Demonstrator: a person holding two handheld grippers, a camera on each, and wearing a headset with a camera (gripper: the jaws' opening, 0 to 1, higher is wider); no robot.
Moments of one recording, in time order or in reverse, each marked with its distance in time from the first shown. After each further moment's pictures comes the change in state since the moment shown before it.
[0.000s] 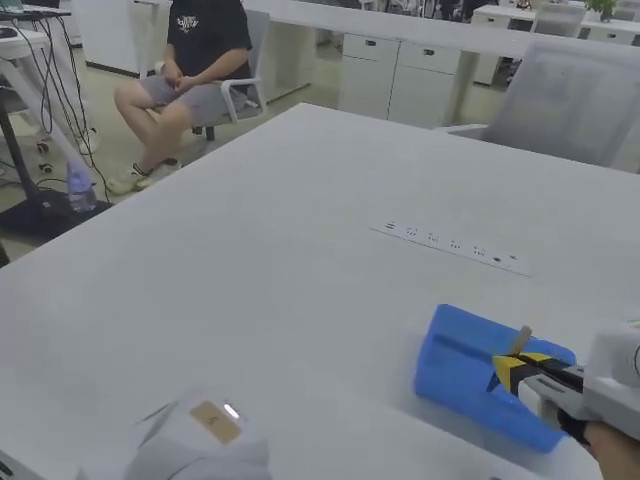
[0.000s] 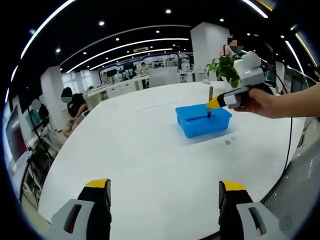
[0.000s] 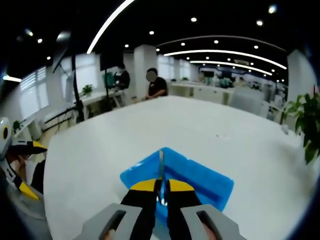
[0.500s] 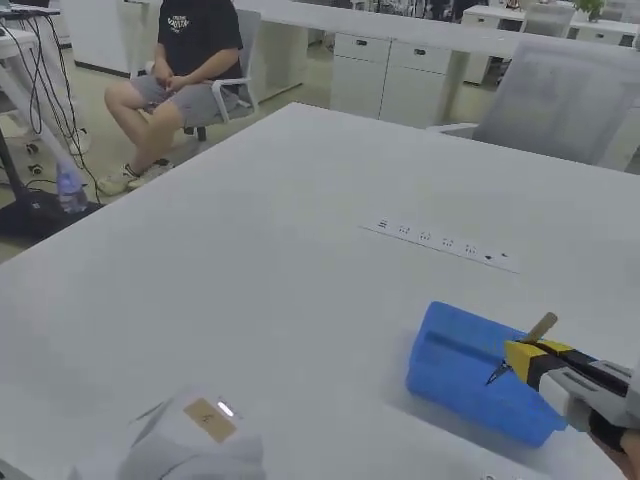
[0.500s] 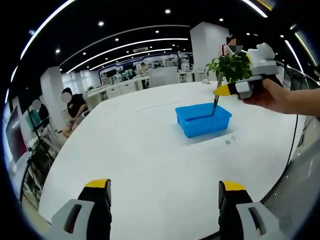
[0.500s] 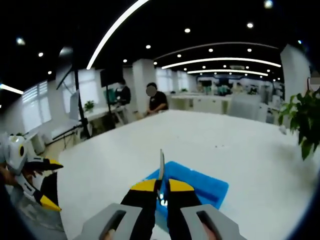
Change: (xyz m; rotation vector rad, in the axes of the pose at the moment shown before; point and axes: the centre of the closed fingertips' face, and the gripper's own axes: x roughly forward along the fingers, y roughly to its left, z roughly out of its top) left arm -0.001 0.000 0.000 0.003 -0.002 0.002; right arm -0.046 0.019 0.024 0.057 -0.115 0.026
